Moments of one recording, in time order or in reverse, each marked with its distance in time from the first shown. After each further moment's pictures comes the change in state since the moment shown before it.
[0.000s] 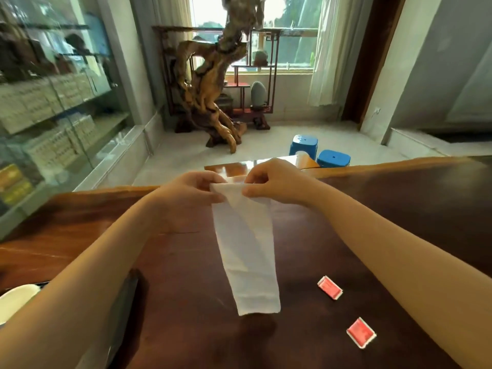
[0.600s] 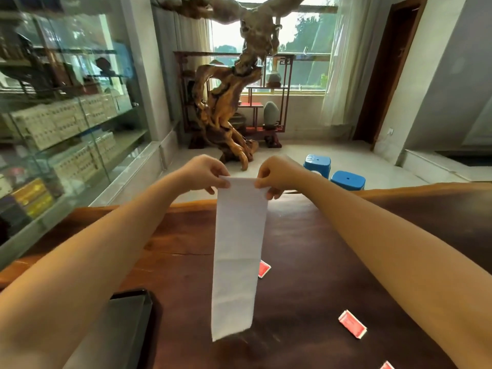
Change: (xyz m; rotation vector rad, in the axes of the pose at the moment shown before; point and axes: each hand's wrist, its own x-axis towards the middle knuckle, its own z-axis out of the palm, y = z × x) left_hand 0.062 0.026 -0.074 0.493 0.178 -0.017; right_hand 0.113 -0.001 -0.019 -0.101 -0.044 0.163
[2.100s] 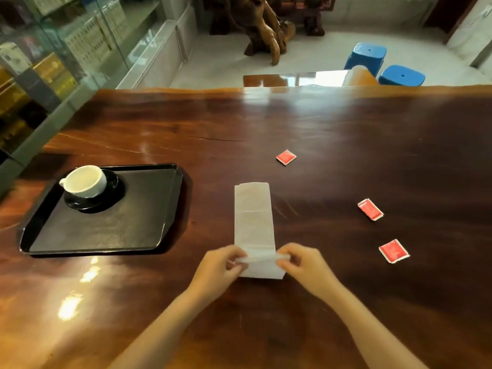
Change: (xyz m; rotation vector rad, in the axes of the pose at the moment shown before) left_hand -0.302 -0.105 0.265 -0.204 -0.055 -0.303; right_hand -0.247 0.102 0.308 0.408 -0.205 0.142
